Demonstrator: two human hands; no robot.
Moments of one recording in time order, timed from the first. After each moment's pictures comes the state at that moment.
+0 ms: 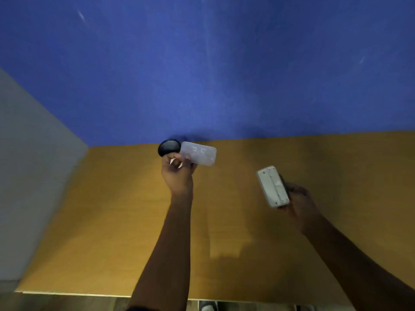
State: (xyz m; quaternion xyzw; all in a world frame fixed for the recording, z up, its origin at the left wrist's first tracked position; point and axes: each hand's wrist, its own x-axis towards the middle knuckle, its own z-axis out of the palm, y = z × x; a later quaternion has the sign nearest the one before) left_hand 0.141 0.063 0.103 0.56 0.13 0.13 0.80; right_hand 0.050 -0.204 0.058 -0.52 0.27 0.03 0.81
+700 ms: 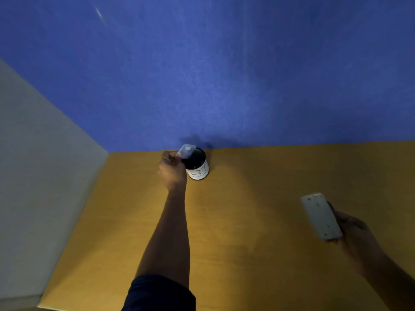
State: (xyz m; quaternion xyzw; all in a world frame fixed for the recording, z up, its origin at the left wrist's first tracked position) left_hand 0.265 0.162 0.047 0.82 0.23 0.21 0.48; right_hand 0.048 -0.220 0.027 -0.59 0.29 0.03 0.75
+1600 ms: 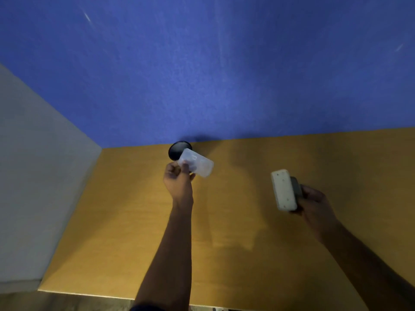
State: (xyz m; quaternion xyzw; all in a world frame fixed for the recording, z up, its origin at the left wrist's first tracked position) left_hand 0.165 0.100 0.063 0.61 0.20 0.15 0.75; right_hand 0.049 -0.206 0.048 -0.62 0.22 0.04 0.75
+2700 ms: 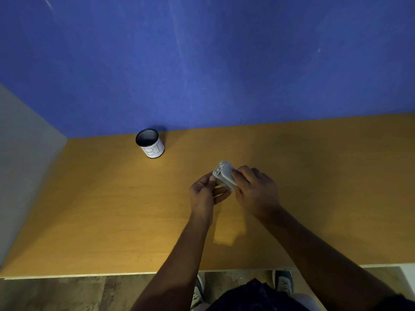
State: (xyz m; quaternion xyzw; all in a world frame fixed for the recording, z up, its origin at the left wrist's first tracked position) left_hand 0.016 -0.033 0.076 0.56 0.14 -0.14 0.80; right_hand -0.004 -0.189 0.085 -0.94 -0.15 -0.31 0.06
